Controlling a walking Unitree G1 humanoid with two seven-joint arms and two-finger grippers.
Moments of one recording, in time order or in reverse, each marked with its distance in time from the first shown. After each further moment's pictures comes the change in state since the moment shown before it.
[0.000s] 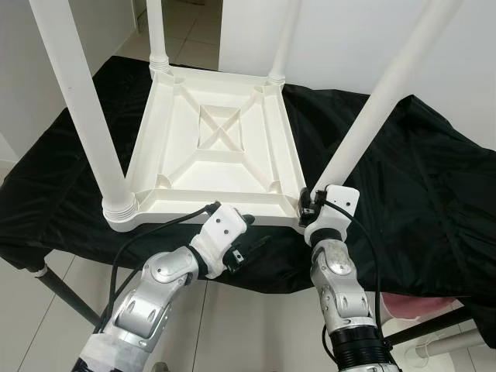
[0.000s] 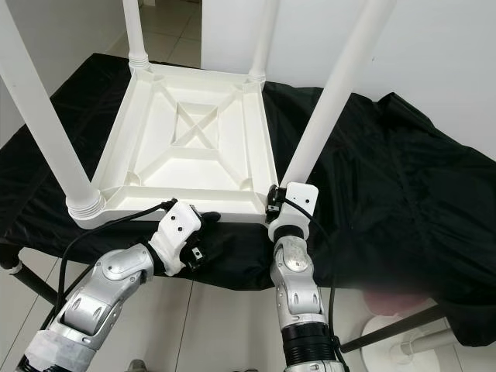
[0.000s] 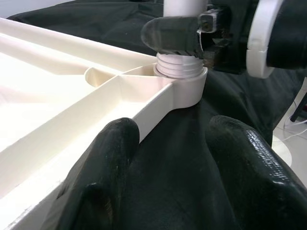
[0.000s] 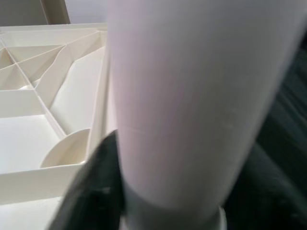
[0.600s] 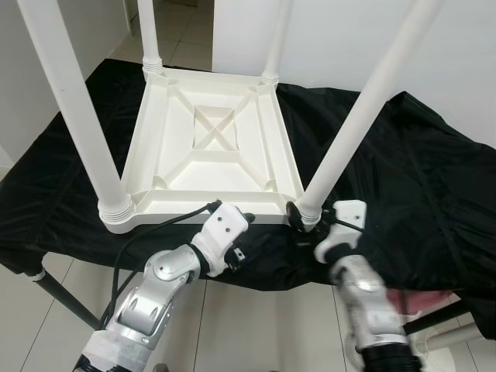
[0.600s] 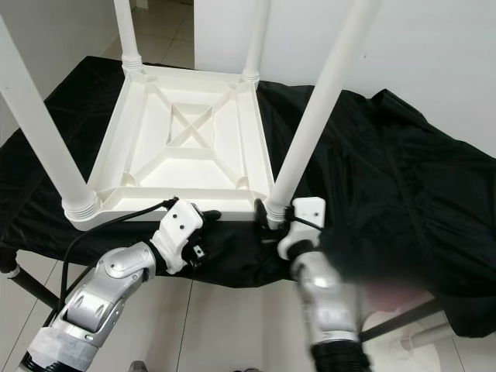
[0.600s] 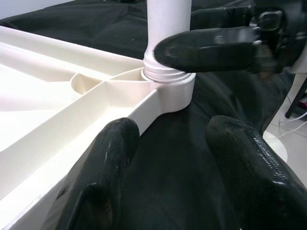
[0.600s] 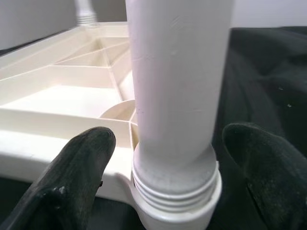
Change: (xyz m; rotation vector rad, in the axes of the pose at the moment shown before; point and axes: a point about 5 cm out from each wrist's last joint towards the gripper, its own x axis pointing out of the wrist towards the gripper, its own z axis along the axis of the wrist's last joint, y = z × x) left arm 0.003 -0.001 0.000 -0.003 0.000 -0.009; right arm -0.008 -0.032 0.001 -0.025 -0.004 0.495
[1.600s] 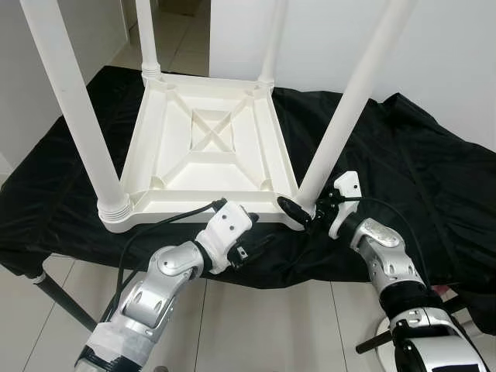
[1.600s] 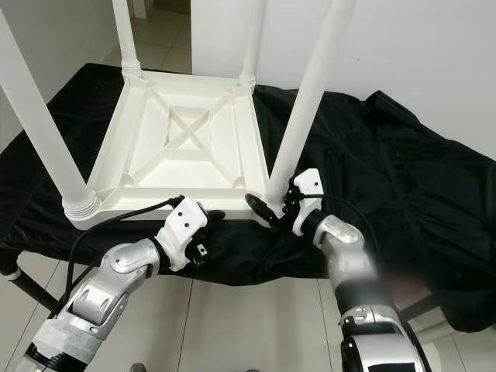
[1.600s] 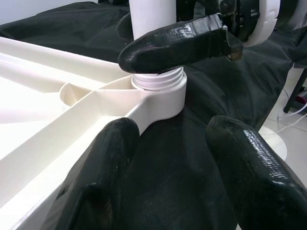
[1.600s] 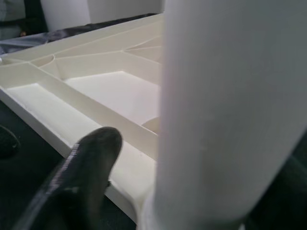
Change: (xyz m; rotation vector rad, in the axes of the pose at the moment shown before) left arm 0.008 0.004 -0.001 0.012 0.010 -0.018; right arm 0.049 -0.023 0.007 -0.129 0.082 0.411
